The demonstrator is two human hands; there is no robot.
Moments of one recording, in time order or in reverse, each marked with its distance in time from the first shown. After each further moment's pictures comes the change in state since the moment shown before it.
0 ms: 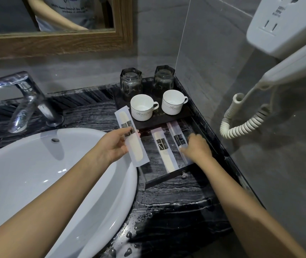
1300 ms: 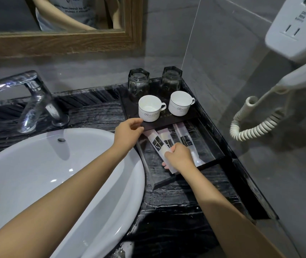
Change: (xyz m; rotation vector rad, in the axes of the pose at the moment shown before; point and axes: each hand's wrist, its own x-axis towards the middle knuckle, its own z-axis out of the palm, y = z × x) left_hand 0.025 -0.001 0.000 0.890 0.193 0.611; right_hand -0.045 -0.064 0.024 0.542 -0.163 0.071
